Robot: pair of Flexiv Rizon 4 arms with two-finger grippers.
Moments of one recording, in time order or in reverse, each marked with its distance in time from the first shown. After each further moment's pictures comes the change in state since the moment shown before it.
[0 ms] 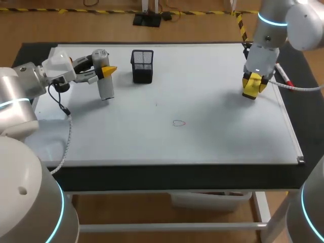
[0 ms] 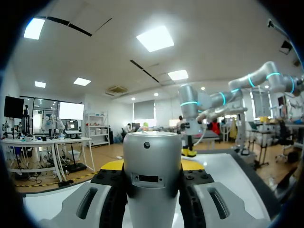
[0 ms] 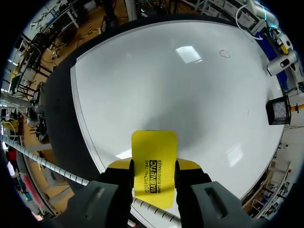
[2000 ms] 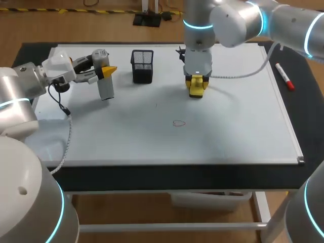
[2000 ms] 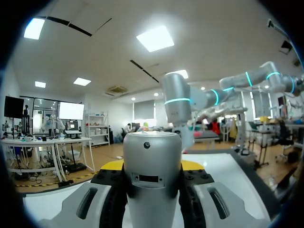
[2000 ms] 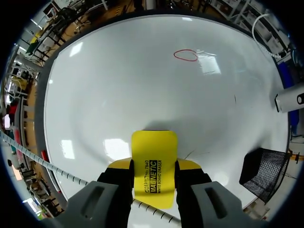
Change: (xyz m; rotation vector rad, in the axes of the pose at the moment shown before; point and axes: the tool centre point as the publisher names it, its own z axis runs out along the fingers) left arm 0.000 0.000 0.000 0.000 0.000 0.000; right arm -0.183 0.055 0.027 0.031 0.080 -0.311
